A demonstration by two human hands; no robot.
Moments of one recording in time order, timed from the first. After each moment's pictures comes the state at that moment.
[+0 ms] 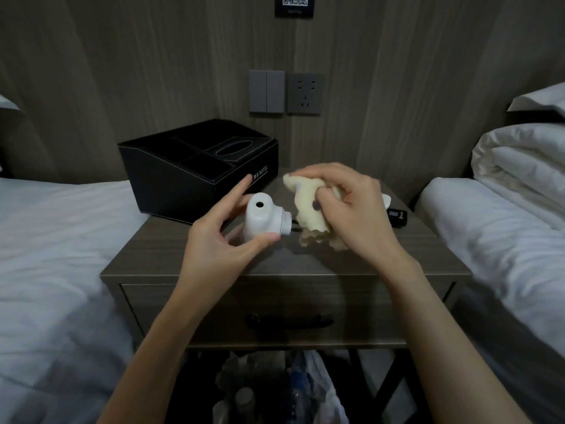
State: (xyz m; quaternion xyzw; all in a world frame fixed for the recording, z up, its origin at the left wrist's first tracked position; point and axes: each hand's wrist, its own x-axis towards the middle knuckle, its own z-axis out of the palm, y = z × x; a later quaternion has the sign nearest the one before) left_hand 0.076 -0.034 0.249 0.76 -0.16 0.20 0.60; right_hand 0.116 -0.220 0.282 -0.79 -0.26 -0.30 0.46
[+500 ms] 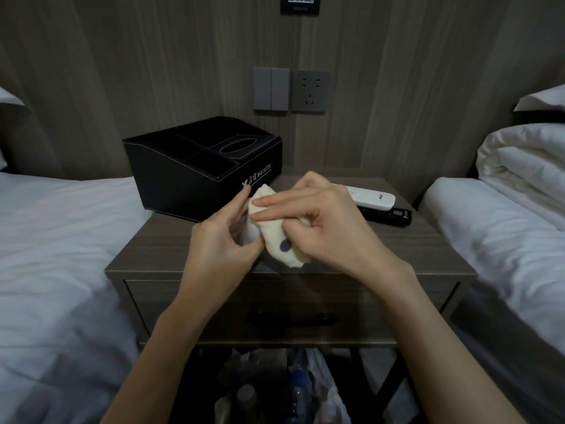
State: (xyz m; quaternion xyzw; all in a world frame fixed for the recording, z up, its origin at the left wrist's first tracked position) left_hand 0.083 -0.030 0.239 0.81 -0.15 0.24 0.52; right_hand 0.101 -0.198 0.278 -0.82 -0.38 -0.25 0.35
